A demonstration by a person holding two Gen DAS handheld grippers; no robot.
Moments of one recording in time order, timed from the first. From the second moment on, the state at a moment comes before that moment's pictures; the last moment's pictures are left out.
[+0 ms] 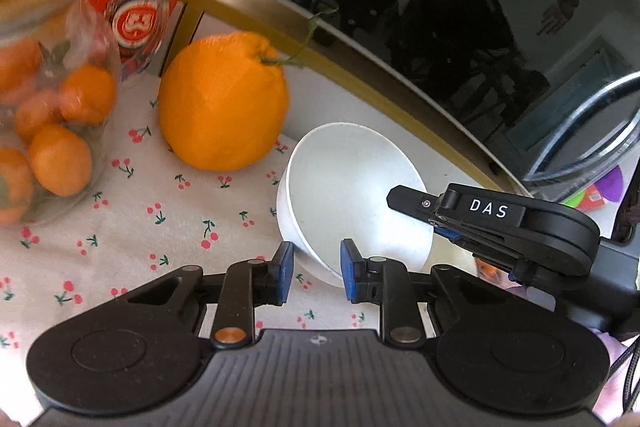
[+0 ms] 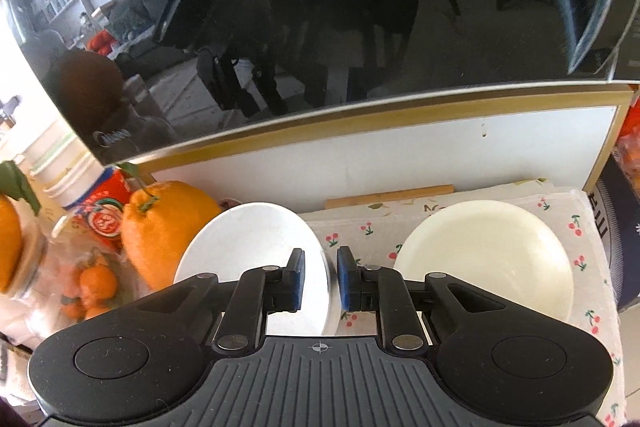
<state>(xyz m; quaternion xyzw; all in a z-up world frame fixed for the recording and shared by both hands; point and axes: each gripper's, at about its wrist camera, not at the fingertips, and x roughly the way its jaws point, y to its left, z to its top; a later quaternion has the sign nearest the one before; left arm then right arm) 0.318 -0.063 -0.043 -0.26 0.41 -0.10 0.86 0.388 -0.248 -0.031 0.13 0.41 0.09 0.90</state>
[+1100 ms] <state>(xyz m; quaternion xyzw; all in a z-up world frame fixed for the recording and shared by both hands) 0.162 -0.097 0.044 -0.17 0.44 -0.21 0.86 0.177 -0.284 0.070 0.17 0.37 0.02 0.91</state>
